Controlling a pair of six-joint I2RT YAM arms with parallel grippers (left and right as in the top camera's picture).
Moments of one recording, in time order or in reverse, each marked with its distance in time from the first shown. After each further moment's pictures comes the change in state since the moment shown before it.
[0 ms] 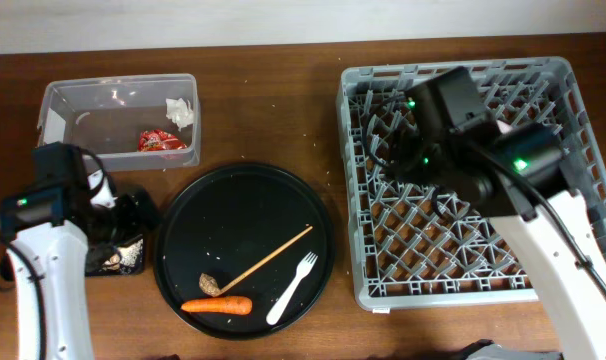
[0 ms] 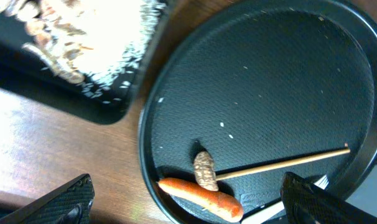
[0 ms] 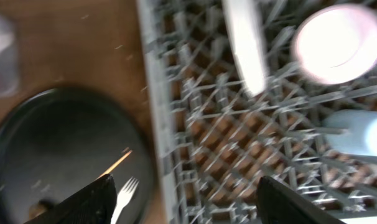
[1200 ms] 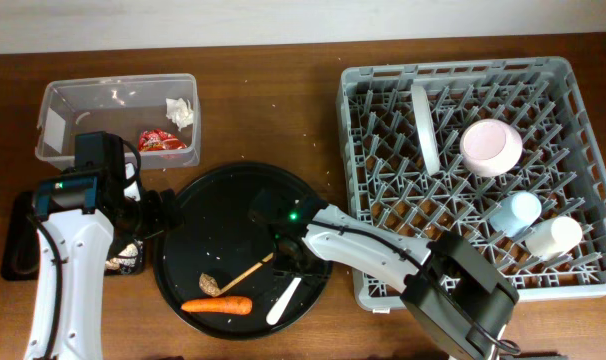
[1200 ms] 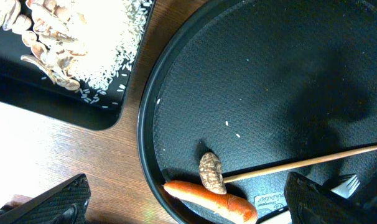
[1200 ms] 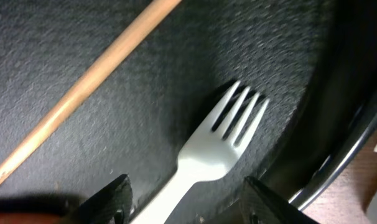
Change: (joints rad) left arm -0.151 0.038 0.000 0.013 -0.113 -0.041; right arm 0.455 0.481 -0.498 0.498 -0.277 0.474
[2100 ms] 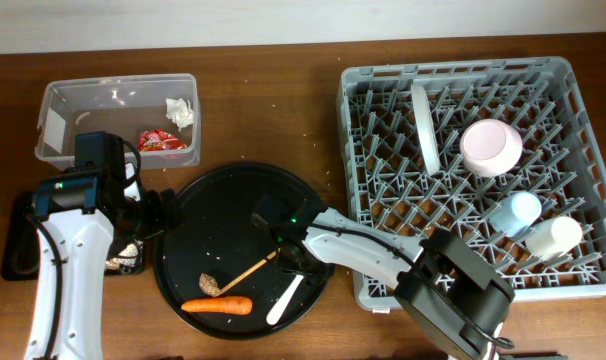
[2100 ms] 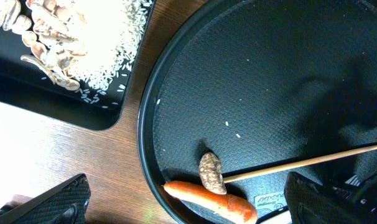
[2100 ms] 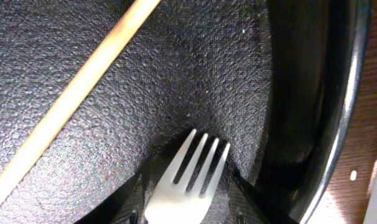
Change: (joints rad) left arm 0.000 0.000 0.000 0.000 0.000 0.000; right arm 0.000 0.020 -0.045 0.055 0.105 0.076
